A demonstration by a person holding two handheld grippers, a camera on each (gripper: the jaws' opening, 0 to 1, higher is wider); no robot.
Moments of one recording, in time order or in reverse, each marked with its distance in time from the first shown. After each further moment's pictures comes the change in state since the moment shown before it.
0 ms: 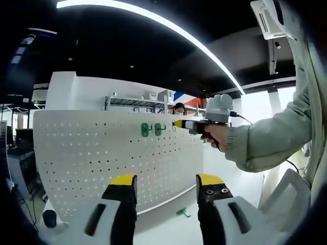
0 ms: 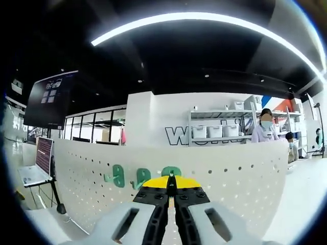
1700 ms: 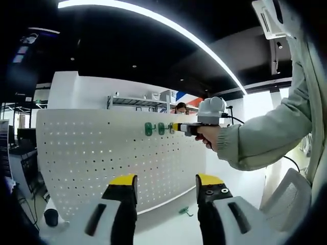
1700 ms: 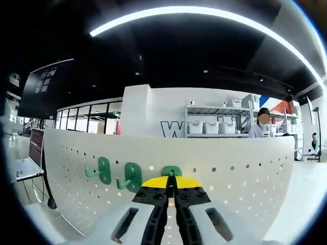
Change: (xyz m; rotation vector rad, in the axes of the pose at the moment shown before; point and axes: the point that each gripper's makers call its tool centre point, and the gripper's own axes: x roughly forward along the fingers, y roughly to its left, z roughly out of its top) left arm -0.002 0.006 -0.001 -0.003 -0.001 0.016; right arm 0.024 -0.004 -0.016 -0.059 0.051 -0.030
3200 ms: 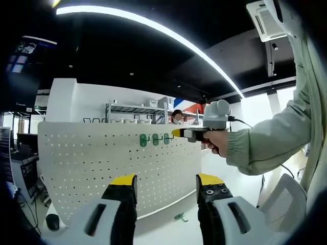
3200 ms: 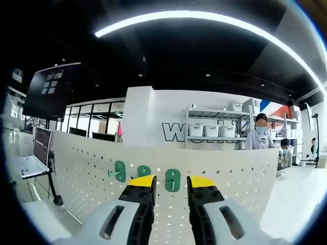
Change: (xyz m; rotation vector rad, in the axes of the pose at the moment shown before) left arm -0.019 -0.021 0.025 0.022 -0.060 -0.014; right arm -0.056 0.004 0.027 -0.017 -0.018 0.001
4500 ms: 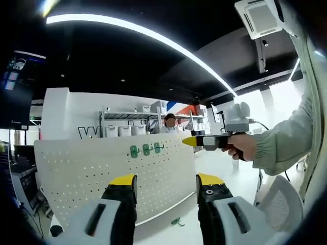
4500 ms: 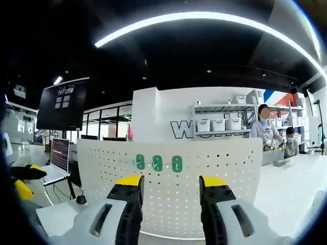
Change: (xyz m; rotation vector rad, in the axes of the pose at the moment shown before) left arm -0.001 -0.026 0.026 0.069 -0.024 -0.050; right arm -0.094 -0.004 0.003 0.103 0.023 0.085
